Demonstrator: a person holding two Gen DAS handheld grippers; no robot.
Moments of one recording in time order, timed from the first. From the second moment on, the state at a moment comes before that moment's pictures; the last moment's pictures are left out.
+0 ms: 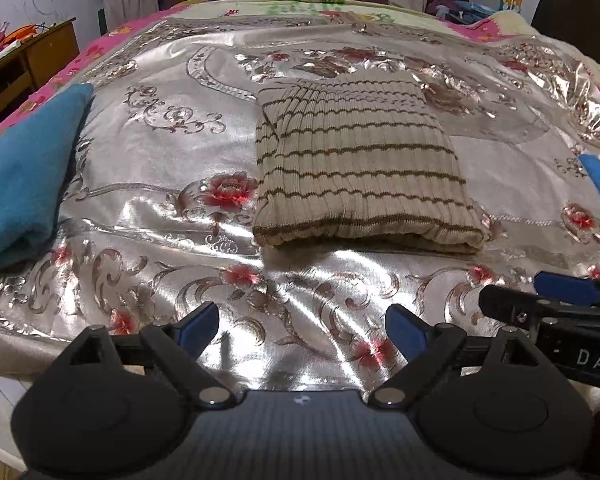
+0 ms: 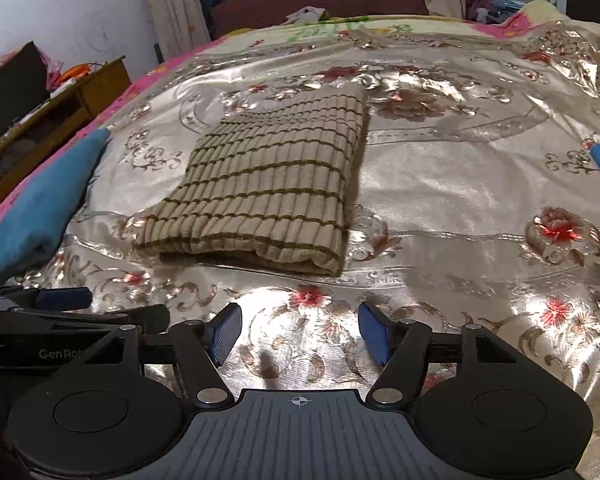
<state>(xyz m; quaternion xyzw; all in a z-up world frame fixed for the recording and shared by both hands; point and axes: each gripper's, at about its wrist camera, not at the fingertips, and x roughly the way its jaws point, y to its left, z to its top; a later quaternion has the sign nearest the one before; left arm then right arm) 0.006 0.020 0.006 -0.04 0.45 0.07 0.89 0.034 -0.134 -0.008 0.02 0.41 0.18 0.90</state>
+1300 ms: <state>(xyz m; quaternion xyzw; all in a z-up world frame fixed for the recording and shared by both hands) 0.000 0.023 0.005 -0.06 0.45 0.07 0.89 0.028 -0.137 -0.009 0.01 0.41 0.15 0.90</state>
